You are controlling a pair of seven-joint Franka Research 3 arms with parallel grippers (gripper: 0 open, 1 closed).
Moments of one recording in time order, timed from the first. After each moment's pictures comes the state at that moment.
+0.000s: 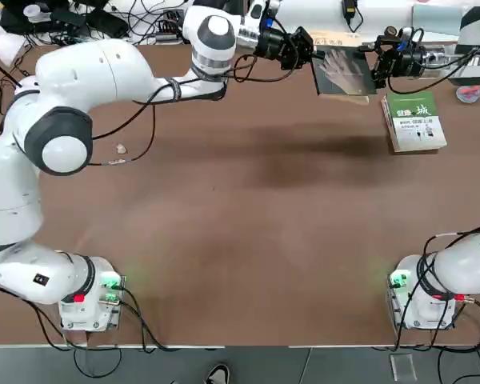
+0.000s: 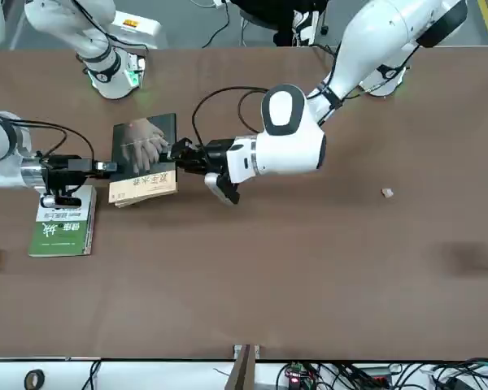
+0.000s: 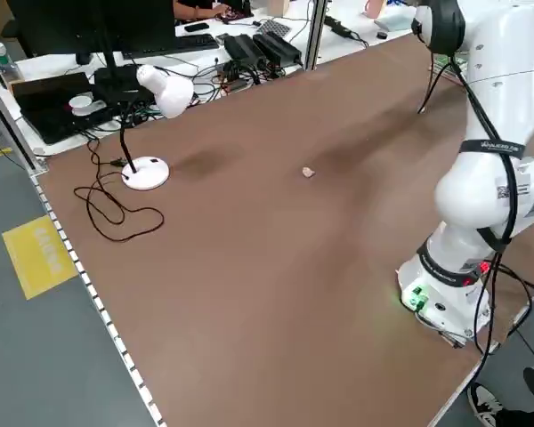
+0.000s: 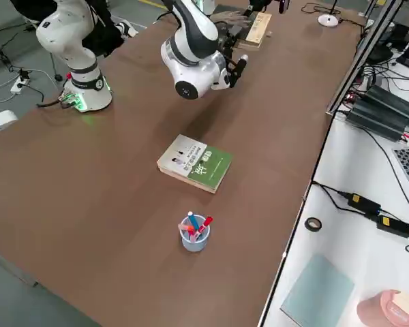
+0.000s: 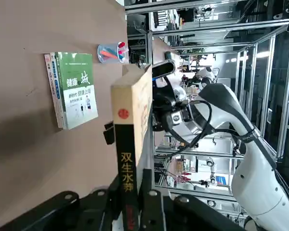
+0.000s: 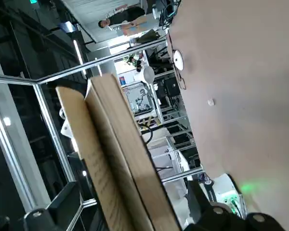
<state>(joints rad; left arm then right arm) -0.41 0.68 -0.53 -1.31 -1.24 2.46 0.24 0.19 0.21 -0.28 -2.13 1.55 1.48 -0.50</state>
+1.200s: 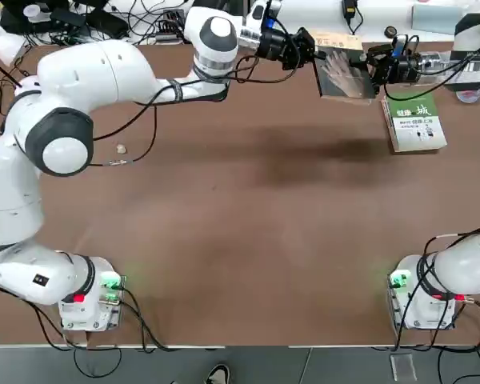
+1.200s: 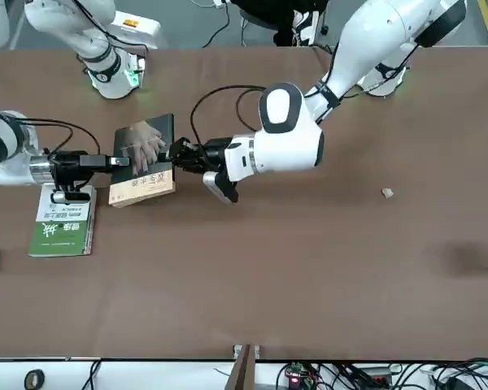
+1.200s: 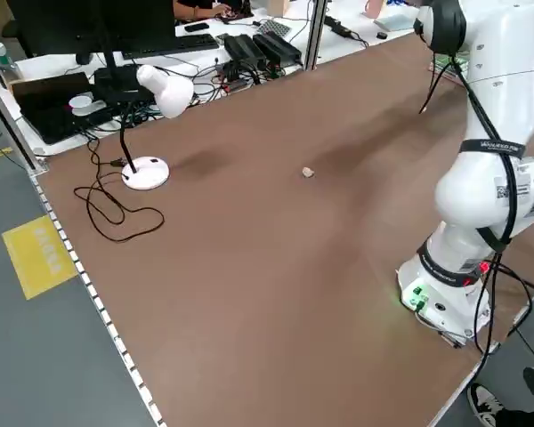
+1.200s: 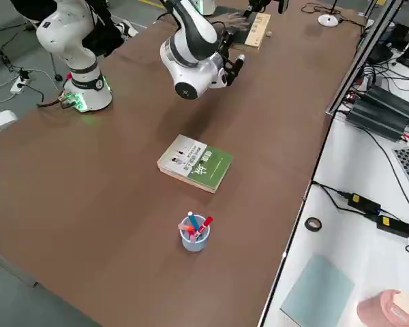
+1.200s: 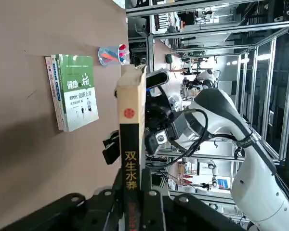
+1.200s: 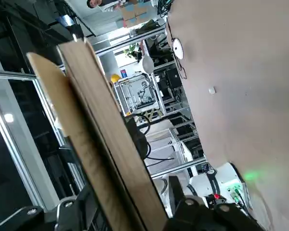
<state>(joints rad) -0.42 0.68 -0.53 -1.31 -1.23 2.49 0.24 0.20 0.21 -0.27 -2.17 1.55 1.46 -0.50</state>
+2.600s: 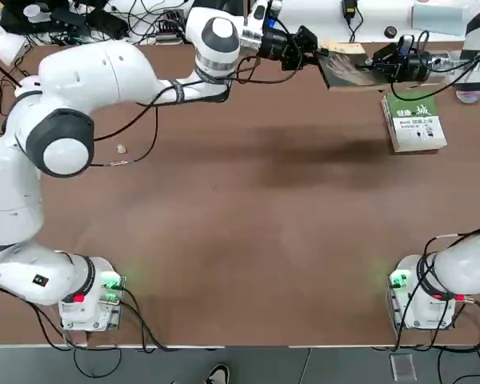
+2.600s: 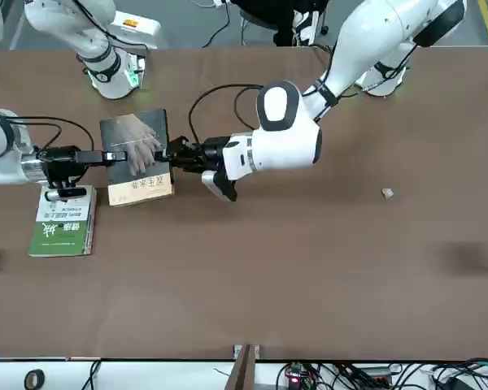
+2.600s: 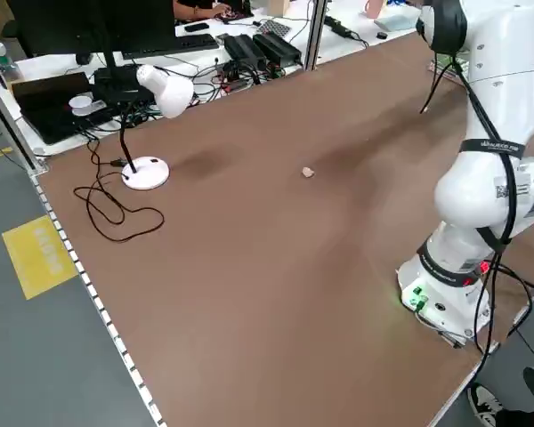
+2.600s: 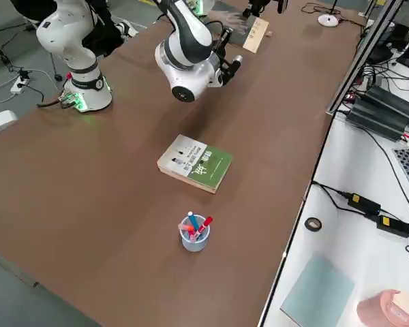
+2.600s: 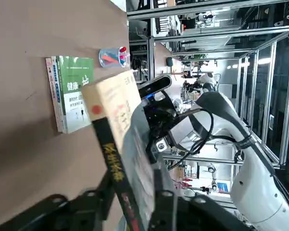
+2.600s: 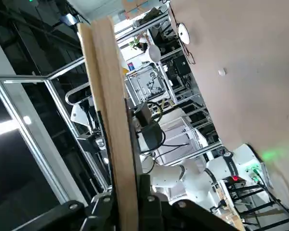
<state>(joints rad) -0.42 0.69 -0.53 -1.31 -1.24 2.51 0.23 0.20 0.20 -0.33 -2.17 1.55 1.35 -0.37</state>
